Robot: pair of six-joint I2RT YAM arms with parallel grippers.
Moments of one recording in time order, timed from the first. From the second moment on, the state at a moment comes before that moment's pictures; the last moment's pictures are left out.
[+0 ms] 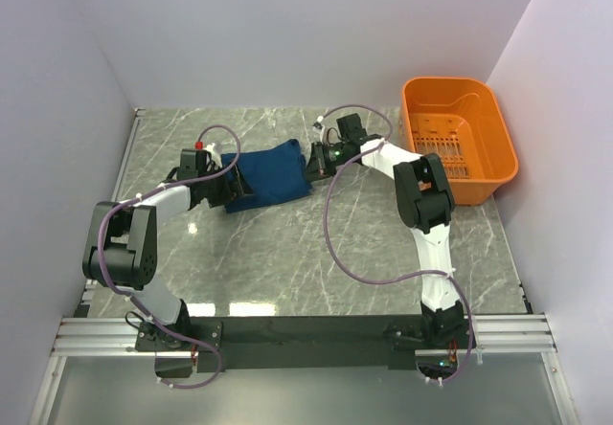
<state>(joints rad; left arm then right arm) -0.11 1.64 0.87 -0.05 0.38 -0.45 0.37 2.29 1.70 -0.33 -0.90 0.27</state>
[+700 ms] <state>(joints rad) -0.12 1.64 0.87 -0.05 0.40 -0.45 0.39 2.32 1.77 -0.42 -0.72 0.21</state>
